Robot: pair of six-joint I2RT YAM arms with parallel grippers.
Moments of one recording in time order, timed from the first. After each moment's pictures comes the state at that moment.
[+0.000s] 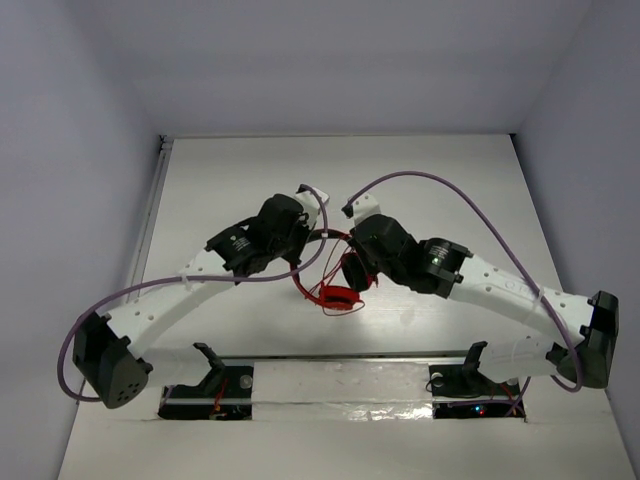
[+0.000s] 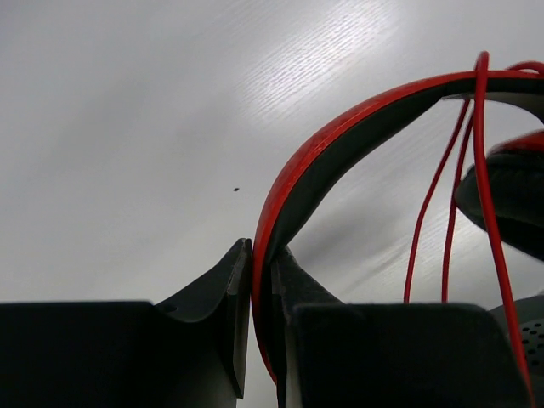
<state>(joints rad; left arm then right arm) -0.78 1.22 1.07 -0.58 -0.16 -0.07 1.03 1.28 1.20 -0.64 0.48 0.22</state>
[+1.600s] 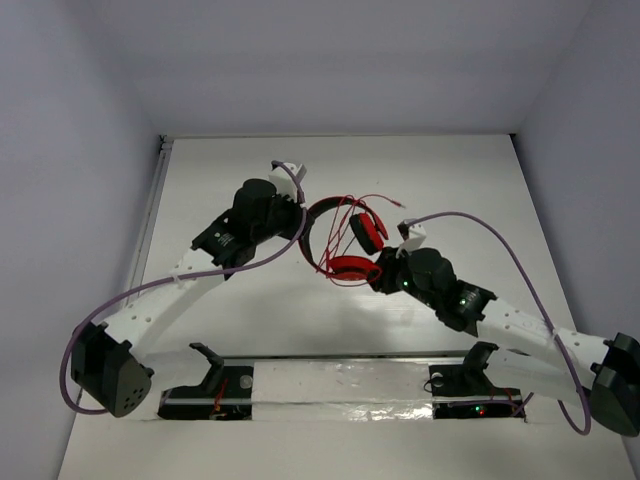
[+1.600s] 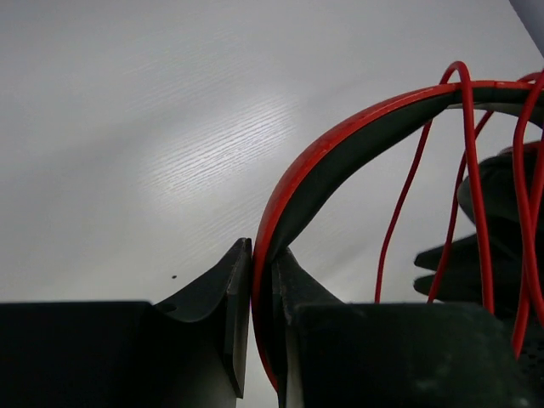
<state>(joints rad) -0.61 1.17 1.02 -0.28 0.10 -0.28 0.85 0.96 0.54 0.03 0.14 0.61</state>
